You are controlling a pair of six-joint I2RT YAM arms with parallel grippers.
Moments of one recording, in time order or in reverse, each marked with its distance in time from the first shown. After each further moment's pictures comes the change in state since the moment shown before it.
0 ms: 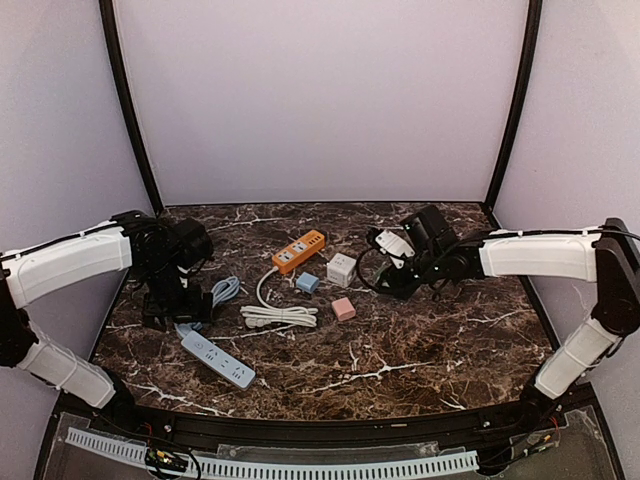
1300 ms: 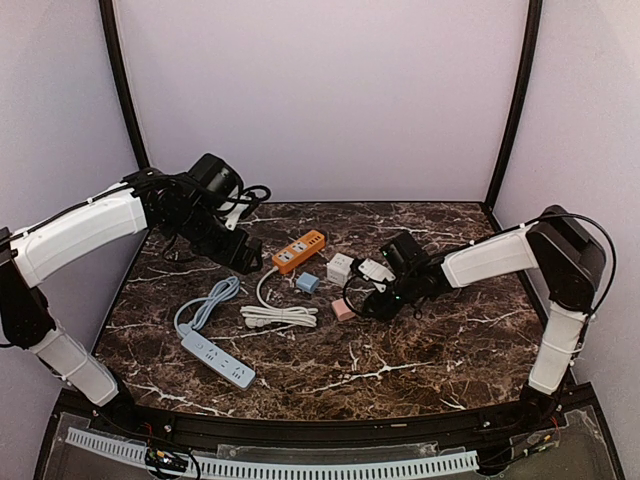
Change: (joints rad) left arm -0.072 0.148 0.356 0.279 0.023 0.582; right arm 0.001 0.272 -0.006 0.164 -0.076 -0.031
